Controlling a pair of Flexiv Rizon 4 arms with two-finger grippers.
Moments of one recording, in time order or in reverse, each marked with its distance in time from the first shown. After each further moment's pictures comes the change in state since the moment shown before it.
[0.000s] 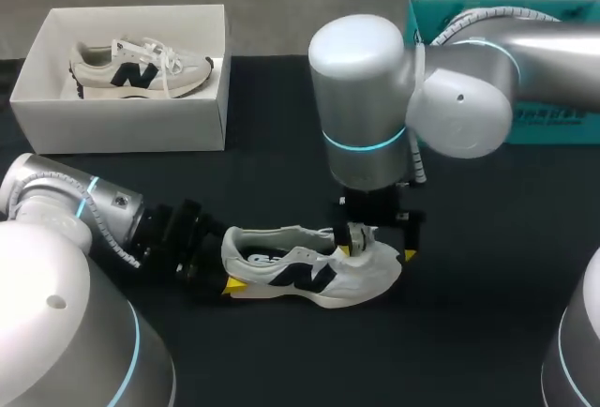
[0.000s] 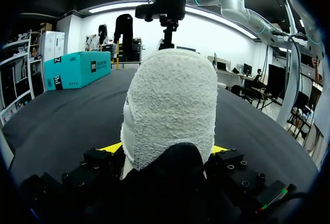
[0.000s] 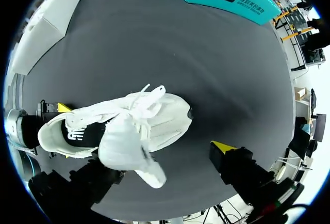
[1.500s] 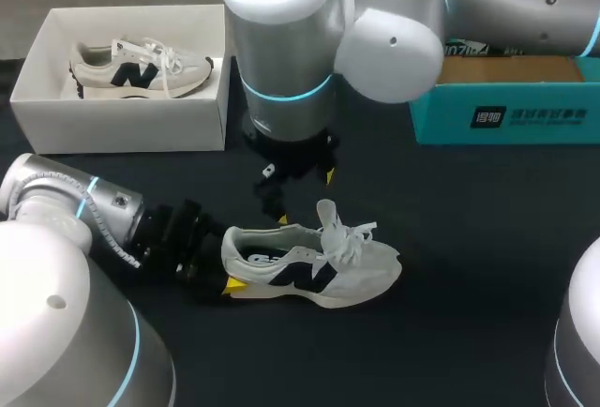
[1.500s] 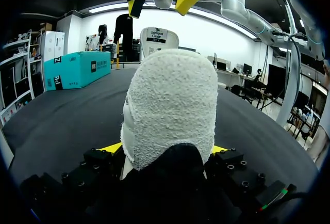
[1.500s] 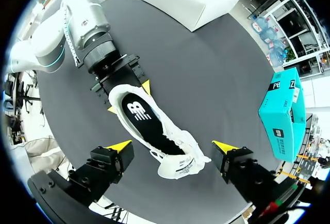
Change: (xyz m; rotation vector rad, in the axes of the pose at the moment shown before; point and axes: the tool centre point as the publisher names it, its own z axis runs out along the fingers) left arm 0.000 0.000 0.000 0.000 0.000 0.000; right arm 0.096 0.029 -0.088 -0.169 0.032 -0.987
